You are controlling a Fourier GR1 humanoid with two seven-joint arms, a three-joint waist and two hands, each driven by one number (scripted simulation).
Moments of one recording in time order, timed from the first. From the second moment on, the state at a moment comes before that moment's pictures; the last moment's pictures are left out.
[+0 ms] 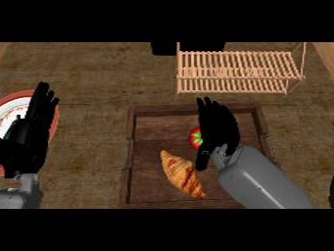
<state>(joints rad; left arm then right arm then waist) -0.09 0.25 -0.03 -1.66 0.09 0.25 0.14 -0.57 -0.21 0.63 -1.42 0.61 0.22 1.03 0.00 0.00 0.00</state>
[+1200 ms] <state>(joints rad) -0.07 0.21 0.03 -1.69 0.04 0.18 0.16 -0.53 -0.08 0.52 -1.23 0.92 0.22 0.81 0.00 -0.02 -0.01</state>
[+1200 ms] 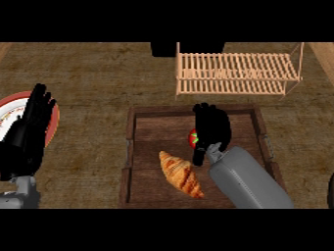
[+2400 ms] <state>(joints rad) -0.07 0.18 0.04 -1.69 0.01 0.17 0.16 -0.39 0.00 0.52 -1.89 0.92 0.09 1.02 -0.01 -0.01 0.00</state>
